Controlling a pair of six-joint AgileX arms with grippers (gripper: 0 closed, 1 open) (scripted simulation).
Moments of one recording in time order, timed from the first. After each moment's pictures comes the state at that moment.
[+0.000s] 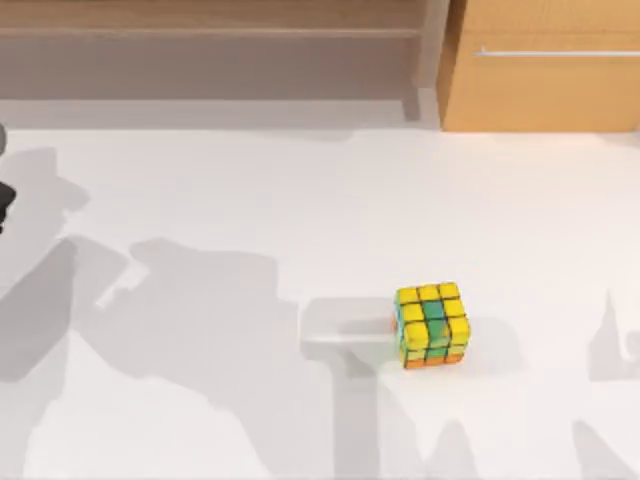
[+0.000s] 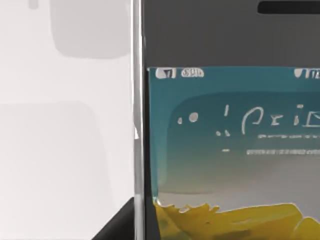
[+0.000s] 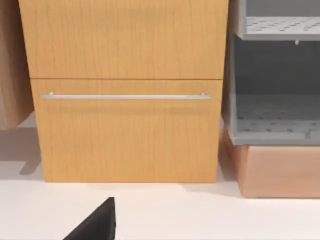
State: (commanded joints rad) left arm 0.15 1.74 1.26 -0.90 -0.04 0.65; right arm 0.00 0.00 0.00 0.00 0.00 0.00
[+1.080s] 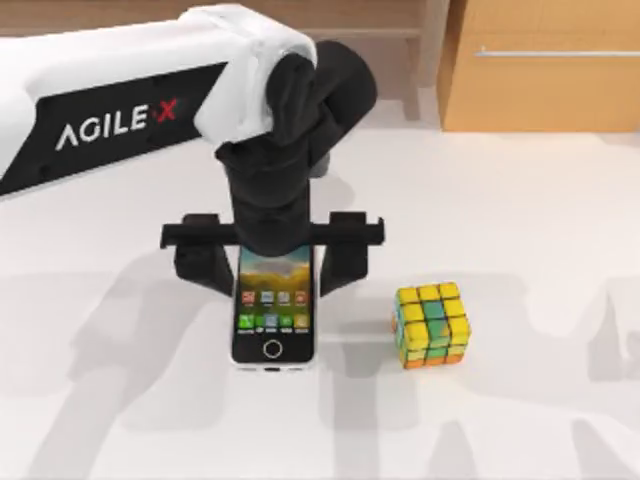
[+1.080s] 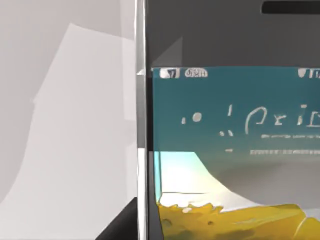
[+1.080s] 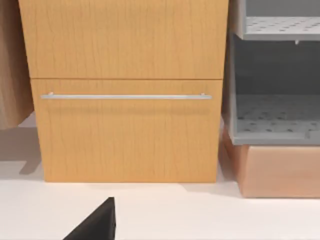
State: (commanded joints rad) left arm -0.68 1.99 1.55 -1.12 -0.02 -0.66; right arm 0.00 0.00 0.00 0.00 0.00 0.00
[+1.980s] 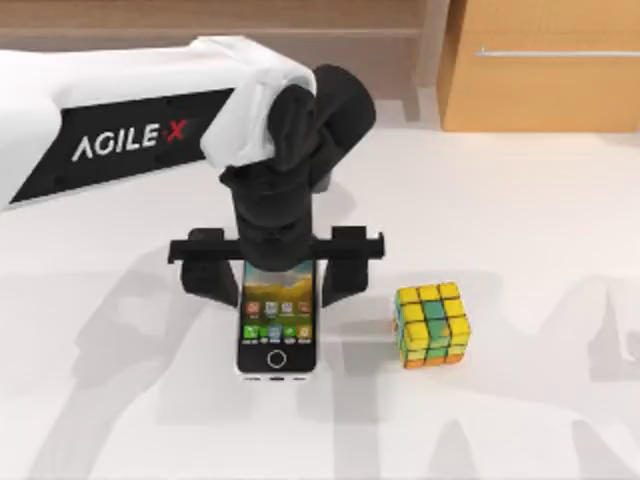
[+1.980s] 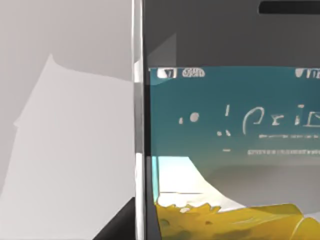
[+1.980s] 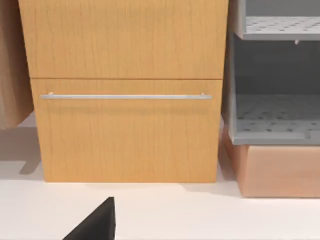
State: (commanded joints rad) left arm -0.68 2.01 1.48 -1.01 -0.02 -0.65; right arm 0.00 0.00 0.00 0.00 0.00 0.00
